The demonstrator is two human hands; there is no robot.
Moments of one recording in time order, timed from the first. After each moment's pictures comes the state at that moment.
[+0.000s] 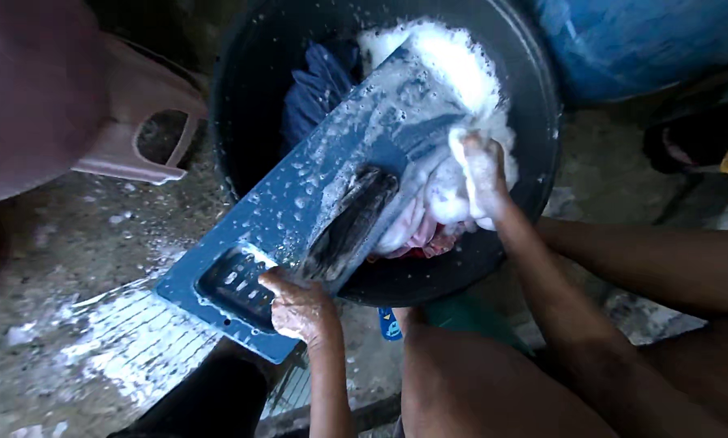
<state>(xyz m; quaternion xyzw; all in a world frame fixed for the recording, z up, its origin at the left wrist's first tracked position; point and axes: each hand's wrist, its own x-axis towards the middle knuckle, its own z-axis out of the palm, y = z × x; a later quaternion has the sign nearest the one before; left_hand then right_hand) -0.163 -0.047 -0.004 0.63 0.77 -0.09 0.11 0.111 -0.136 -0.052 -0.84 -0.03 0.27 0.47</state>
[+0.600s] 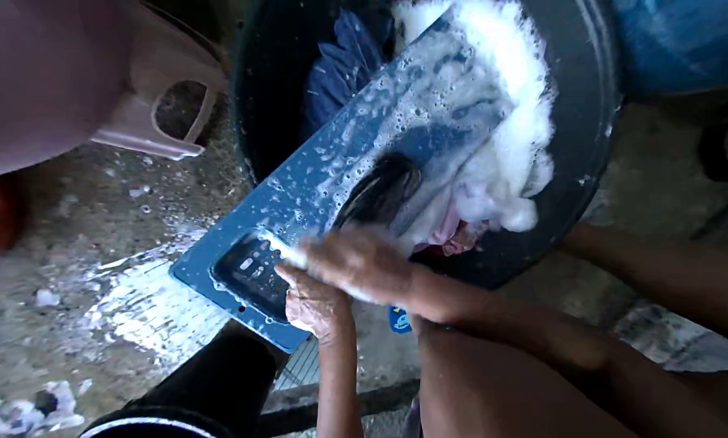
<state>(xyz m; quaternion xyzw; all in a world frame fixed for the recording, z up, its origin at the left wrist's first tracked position) -0.168 -0.047 -0.010 0.65 0.75 -0.11 0.10 -0.069 -0.075 -0.028 -0.71 -0.59 0.16 0.34</state>
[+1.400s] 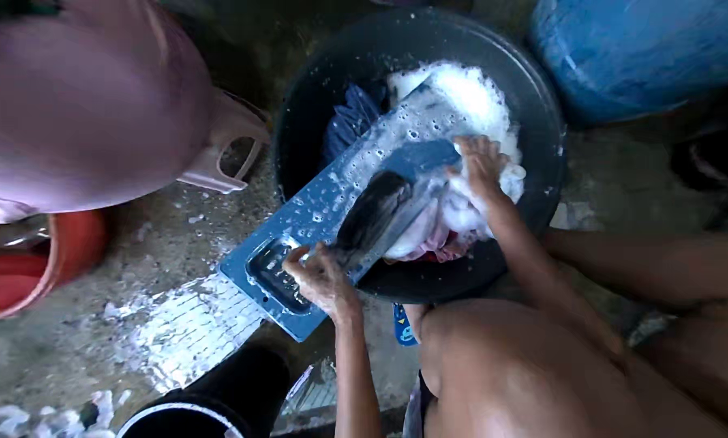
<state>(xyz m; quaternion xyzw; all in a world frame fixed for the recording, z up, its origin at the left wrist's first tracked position) -0.158 -0.049 0.008 0.65 0.63 0.28 0.32 0.124 -0.114 -0.022 -0.90 -0.31 0.26 0.16</state>
